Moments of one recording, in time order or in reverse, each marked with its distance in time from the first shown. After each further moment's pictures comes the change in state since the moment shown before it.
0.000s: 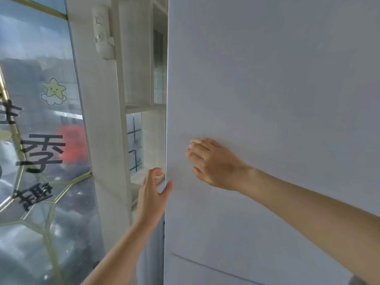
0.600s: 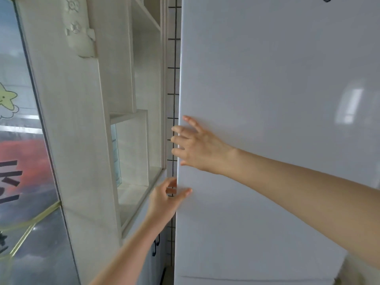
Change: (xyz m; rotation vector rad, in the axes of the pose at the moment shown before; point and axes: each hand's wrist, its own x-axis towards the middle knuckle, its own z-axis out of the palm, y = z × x) left_hand 0.075 -0.029 -0.005 -0.273 -0.466 -0.098; right_hand 0.107 0.002 0.024 -0.575 -0.303 -0.085
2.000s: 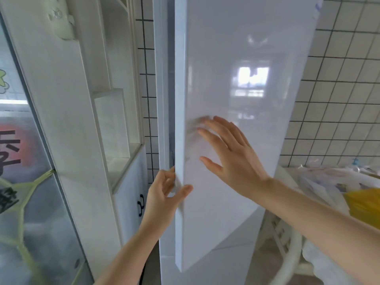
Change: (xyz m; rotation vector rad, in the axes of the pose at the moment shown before) left_hand -0.214 0.072 0.000 -0.235 -0.163 0.051; right_hand -0.175 -0.079 -0.200 0.561 0.095 0.676
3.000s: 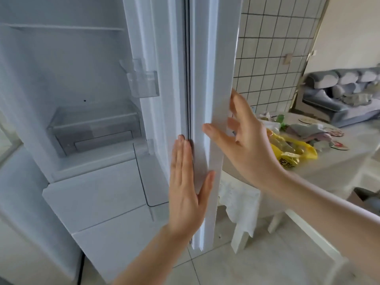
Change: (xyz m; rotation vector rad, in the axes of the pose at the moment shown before) left_hand -0.188 0.041 0.365 0.195 -0.116 0.726; right_hand -0.253 0.113 -0.252 0.628 0.146 0.705
